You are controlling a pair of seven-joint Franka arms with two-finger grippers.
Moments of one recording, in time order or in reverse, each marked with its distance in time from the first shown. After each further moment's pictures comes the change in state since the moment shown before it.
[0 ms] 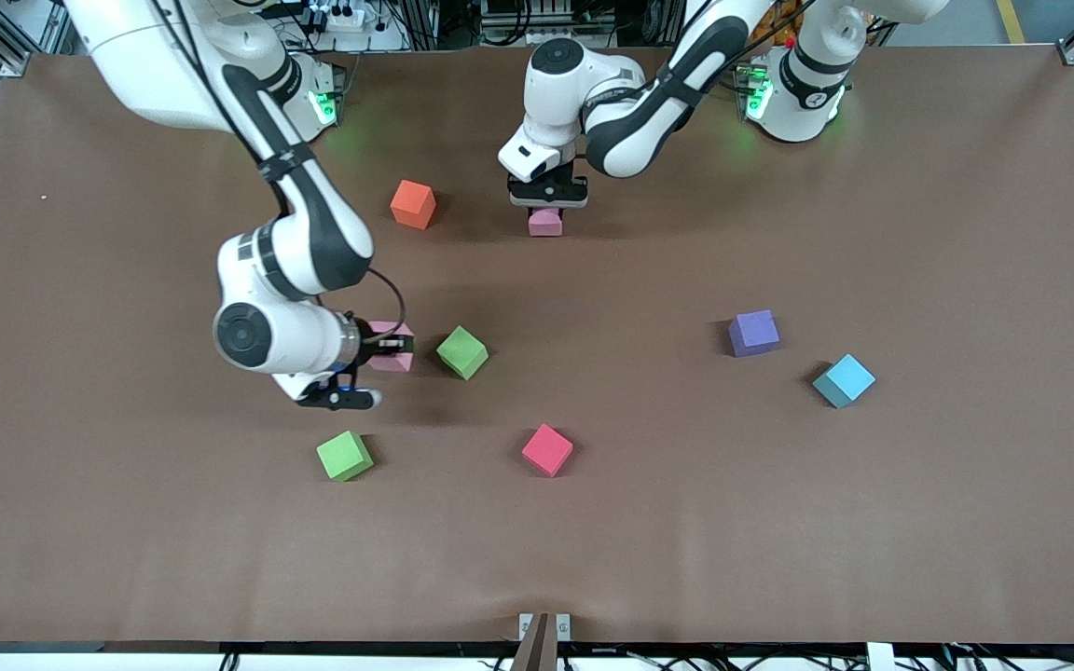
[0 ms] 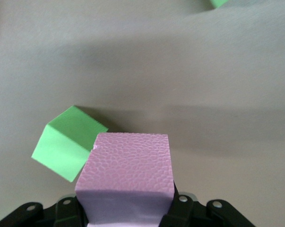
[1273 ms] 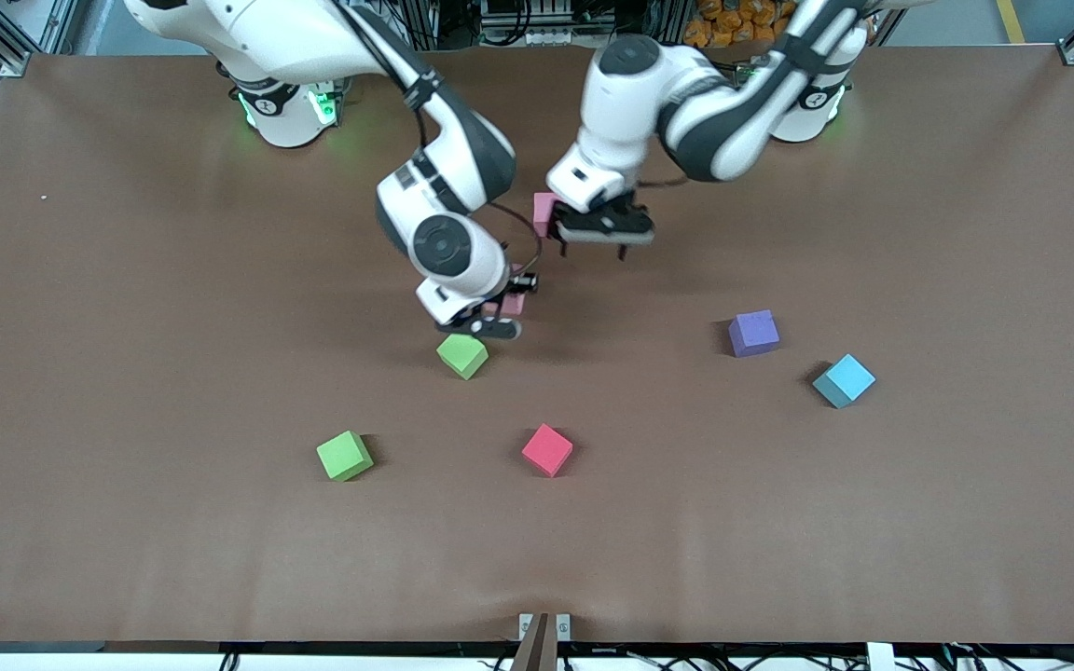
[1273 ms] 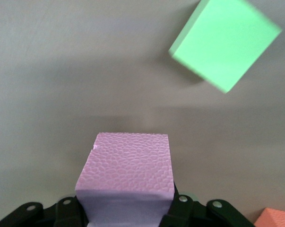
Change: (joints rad) left arm 0.531 -0.222 -0.228 0.054 -0.218 -0.163 0.562; right arm 0.351 0.050 0.001 0.069 0.000 0.051 0.379
